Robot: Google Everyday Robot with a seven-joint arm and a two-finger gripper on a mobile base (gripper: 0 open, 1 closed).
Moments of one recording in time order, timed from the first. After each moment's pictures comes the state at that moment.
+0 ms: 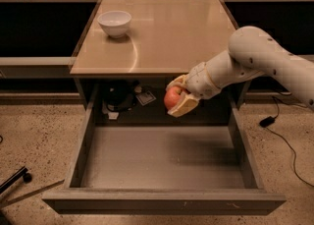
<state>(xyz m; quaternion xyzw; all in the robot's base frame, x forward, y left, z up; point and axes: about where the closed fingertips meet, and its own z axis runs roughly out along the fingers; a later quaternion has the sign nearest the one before) 0.583 -0.058 0.757 -0.68 0.62 0.21 0.32</state>
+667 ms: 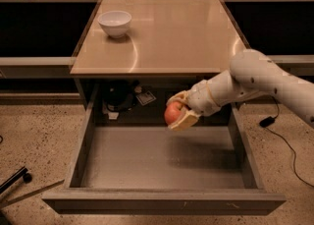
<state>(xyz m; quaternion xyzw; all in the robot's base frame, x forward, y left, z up) 0.561 -0.058 0.716 -0.67 0.62 0.25 0.32</state>
